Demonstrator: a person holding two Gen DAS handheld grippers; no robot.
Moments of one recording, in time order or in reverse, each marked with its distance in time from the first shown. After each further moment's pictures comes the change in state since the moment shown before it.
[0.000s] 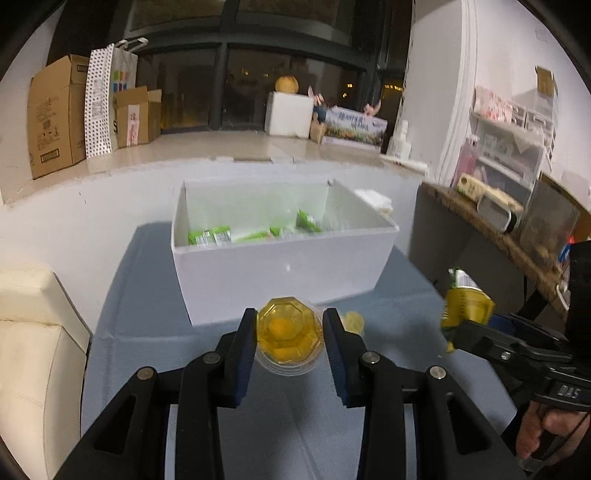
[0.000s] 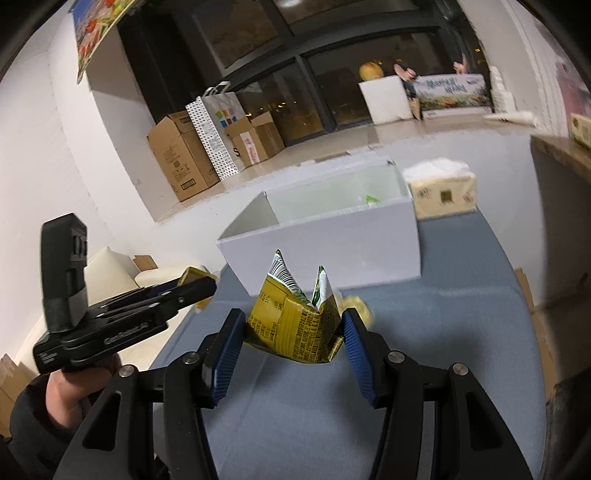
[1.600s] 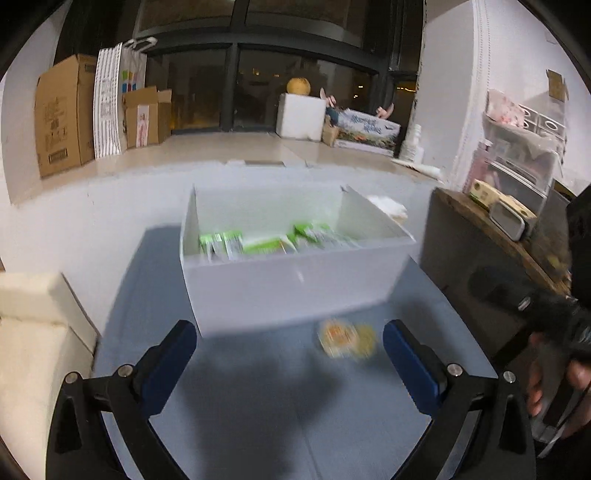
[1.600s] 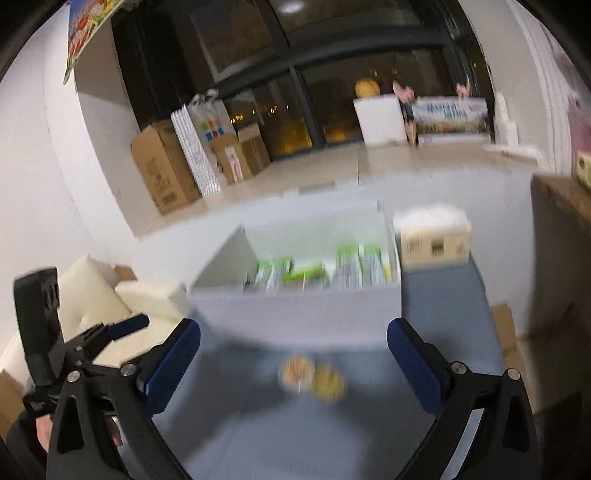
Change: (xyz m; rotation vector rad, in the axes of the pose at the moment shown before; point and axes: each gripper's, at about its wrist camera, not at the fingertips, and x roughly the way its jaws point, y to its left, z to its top) left arm 0.009 0.000 -0.010 -0.023 0.025 0.031; right arm 0.016 -0.015 0.031 0.001 0.021 -0.085
